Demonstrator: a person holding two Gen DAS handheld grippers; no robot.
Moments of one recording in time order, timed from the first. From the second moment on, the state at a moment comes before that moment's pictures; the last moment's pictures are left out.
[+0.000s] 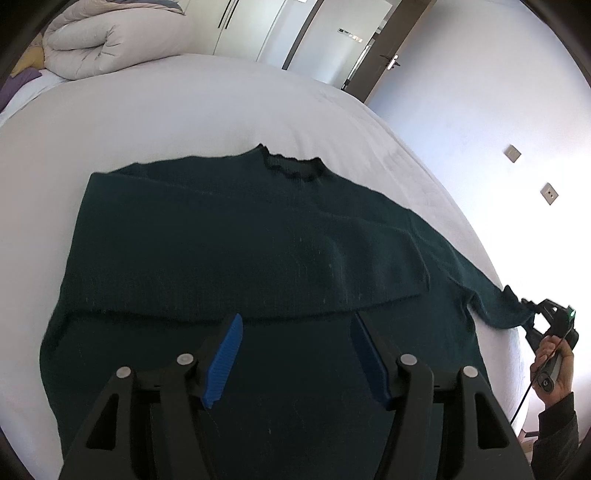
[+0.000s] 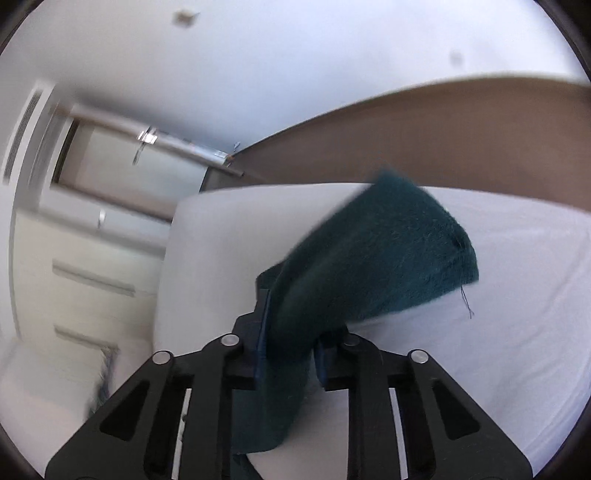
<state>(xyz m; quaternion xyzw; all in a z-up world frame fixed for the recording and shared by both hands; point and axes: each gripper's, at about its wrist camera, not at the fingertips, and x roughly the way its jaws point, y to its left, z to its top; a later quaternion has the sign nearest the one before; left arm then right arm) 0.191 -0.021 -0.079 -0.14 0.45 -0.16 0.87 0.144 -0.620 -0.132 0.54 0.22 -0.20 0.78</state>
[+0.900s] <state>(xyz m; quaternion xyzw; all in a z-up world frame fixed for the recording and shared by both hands) 0.259 -0.005 -0.111 -0.35 0.50 -0.23 0.76 0.279 -0.162 -0.143 -0.02 0.45 0.11 0.89</state>
